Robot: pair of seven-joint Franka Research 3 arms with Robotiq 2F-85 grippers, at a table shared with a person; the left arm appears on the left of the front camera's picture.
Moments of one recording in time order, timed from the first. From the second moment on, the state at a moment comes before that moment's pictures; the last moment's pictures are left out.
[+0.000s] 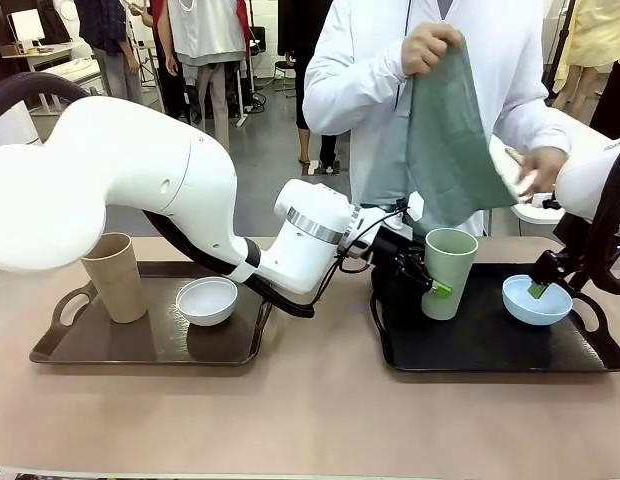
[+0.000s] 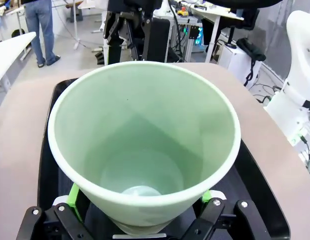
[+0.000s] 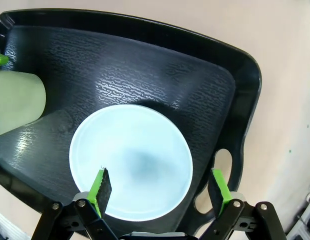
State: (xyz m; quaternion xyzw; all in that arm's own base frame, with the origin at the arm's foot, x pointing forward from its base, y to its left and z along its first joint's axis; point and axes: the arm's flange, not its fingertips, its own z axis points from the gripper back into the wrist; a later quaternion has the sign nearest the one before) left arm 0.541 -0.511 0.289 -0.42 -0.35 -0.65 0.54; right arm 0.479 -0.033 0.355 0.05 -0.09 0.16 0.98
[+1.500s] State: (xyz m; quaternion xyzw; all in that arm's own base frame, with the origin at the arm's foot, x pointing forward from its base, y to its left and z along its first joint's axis) left arm 0.543 -0.516 0.280 -0.44 -0.38 -0.63 0.51; right arm 0.488 -0.040 0.348 0.05 -0.09 0.15 0.98
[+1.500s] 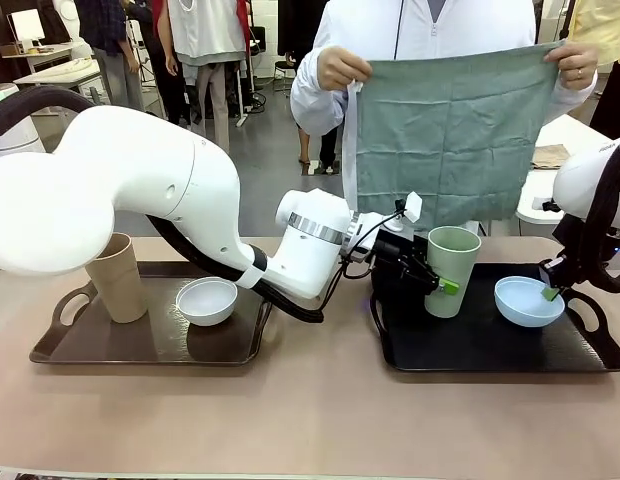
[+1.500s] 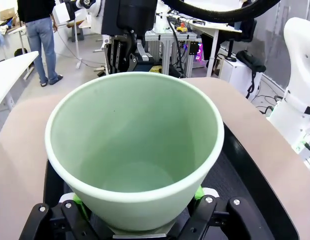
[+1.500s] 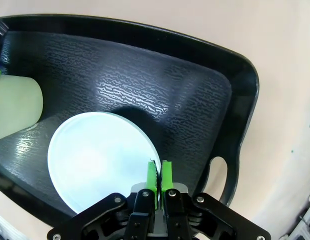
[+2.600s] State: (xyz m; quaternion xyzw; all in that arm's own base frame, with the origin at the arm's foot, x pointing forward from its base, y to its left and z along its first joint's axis) left arm 0.477 -0.498 0.421 -0.41 -0.39 -0.66 0.49; right arm 0.419 -0.039 0.492 0.08 -0.15 0.17 0.97
